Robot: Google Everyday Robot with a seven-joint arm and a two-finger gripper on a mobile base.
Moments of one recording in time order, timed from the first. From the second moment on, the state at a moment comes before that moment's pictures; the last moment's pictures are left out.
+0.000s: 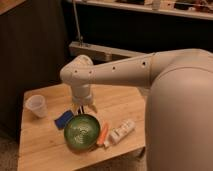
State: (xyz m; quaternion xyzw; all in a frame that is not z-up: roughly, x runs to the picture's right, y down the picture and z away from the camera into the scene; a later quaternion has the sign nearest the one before) arm -0.104 0.102 0.703 -0.26 0.23 0.64 0.68
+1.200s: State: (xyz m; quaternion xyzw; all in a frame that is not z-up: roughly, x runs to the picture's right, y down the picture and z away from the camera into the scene) arm -0.105 0.103 0.700 -0.26 0.23 0.64 0.68
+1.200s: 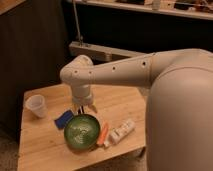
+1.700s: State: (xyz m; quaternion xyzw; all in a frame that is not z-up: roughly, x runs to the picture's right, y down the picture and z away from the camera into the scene) arm -0.069 0.169 0.665 -0.28 0.13 0.68 0.66
